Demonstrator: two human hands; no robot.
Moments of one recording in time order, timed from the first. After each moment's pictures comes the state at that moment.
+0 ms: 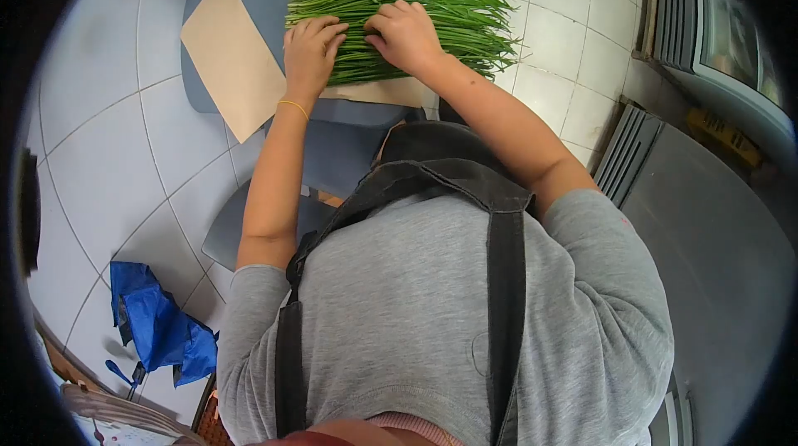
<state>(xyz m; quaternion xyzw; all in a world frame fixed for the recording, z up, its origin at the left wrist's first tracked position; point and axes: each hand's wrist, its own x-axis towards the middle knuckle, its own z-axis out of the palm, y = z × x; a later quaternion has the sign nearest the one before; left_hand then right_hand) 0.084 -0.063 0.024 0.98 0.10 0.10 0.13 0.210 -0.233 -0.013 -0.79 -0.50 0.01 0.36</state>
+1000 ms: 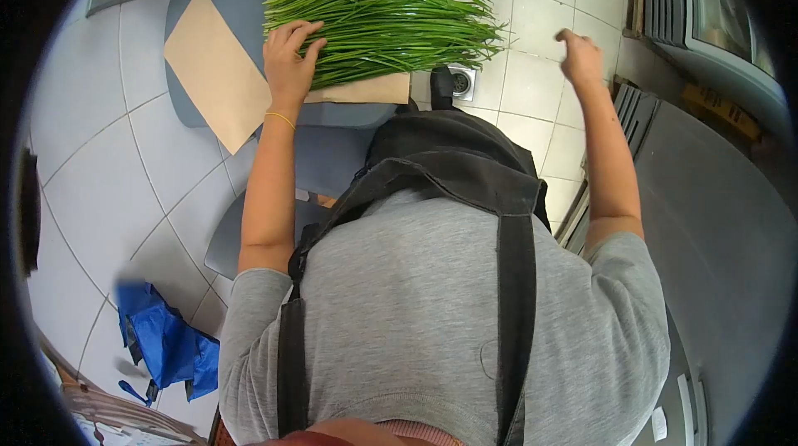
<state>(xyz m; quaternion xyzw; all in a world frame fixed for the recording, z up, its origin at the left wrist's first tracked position) 0.084 -0.066 0.023 0.96 0.12 0.17 0.19 0.319 -0.516 -0.034 -0.96 -0.27 0.11 -0.04</state>
